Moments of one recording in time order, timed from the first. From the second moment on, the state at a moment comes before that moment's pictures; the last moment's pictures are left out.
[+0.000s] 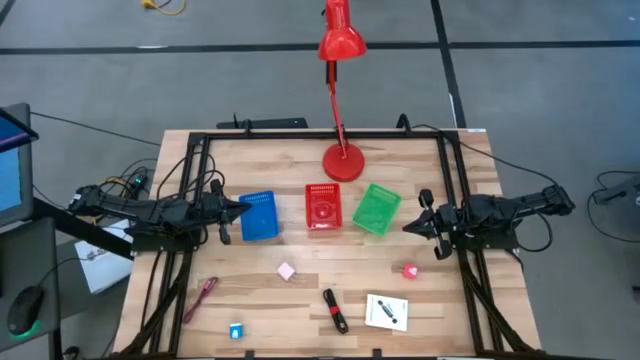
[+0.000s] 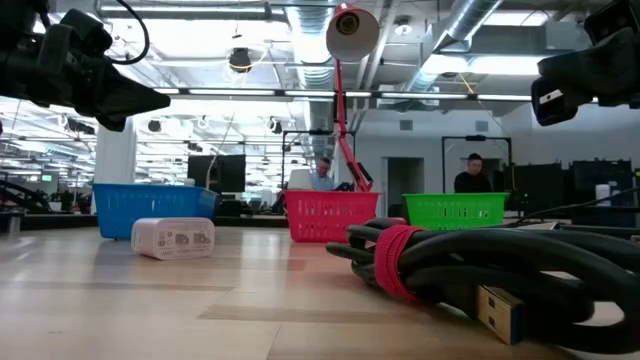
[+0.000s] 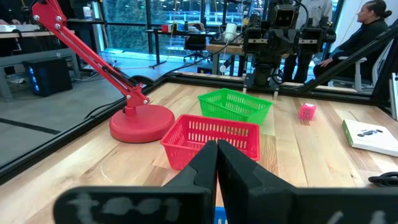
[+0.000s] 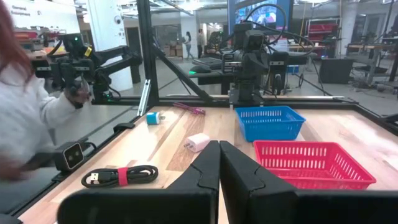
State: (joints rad) left arm -0.21 0.14 0.02 0.06 -0.48 -0.07; right arm 0.23 0.02 0.00 0.02 0.03 0.00
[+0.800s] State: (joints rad) left arm -0.21 0.14 0.03 0.30 -0.36 -0.27; right arm 0.23 0.02 0.00 0.09 0.03 0.00
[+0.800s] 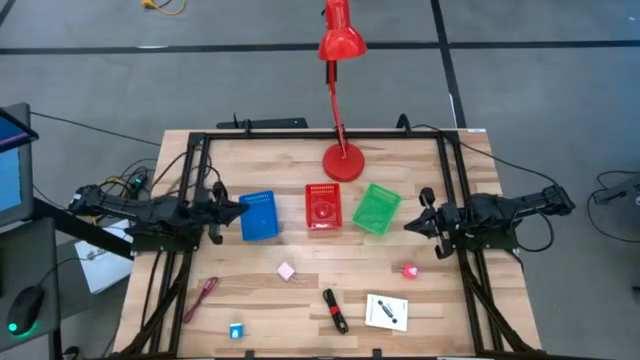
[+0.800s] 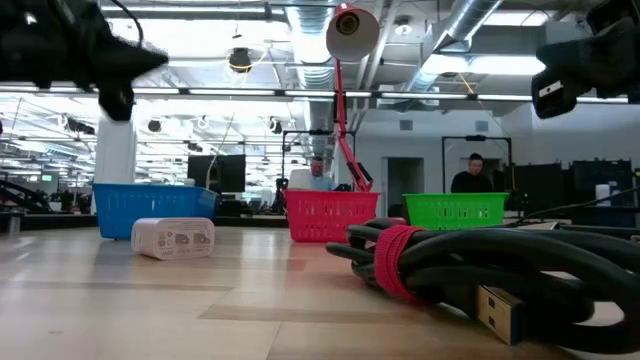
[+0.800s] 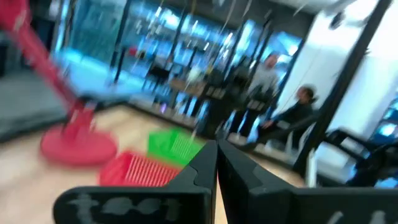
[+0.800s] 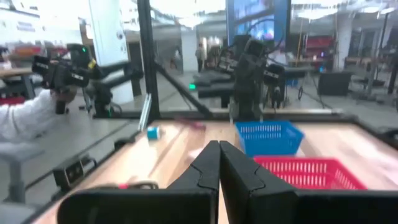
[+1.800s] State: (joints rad) left arm -0.23 1.23 0.90 -0.18 -0.42 -0.10; right arm 0.23 0.02 0.01 0.08 0.00 -0.22
